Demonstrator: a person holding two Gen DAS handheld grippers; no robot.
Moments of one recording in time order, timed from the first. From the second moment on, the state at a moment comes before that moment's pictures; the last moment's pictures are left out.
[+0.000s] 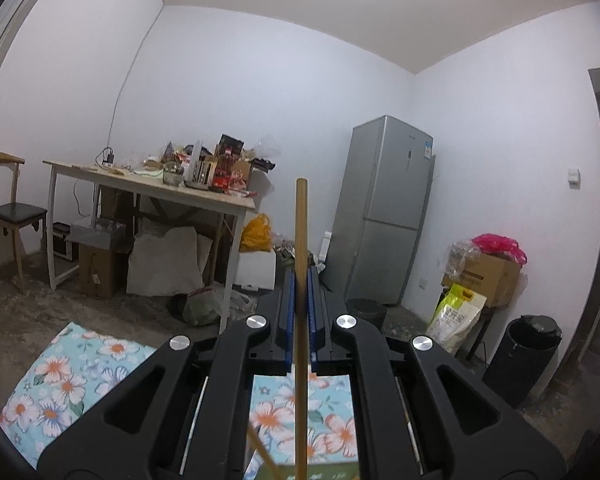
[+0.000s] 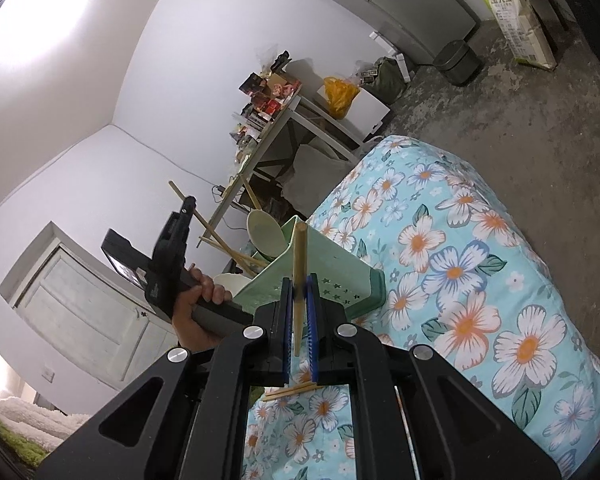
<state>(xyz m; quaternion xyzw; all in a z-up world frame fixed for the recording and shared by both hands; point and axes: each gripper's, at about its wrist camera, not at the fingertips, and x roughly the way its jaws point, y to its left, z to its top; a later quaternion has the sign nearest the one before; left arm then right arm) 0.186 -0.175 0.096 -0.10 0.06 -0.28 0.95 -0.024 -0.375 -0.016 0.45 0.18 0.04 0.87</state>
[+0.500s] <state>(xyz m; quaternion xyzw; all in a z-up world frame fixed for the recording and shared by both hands) 0.164 -0.137 0.083 -0.07 0.11 -0.31 0.94 -0.034 -0.366 0.002 0.43 0.17 0.04 0.89</state>
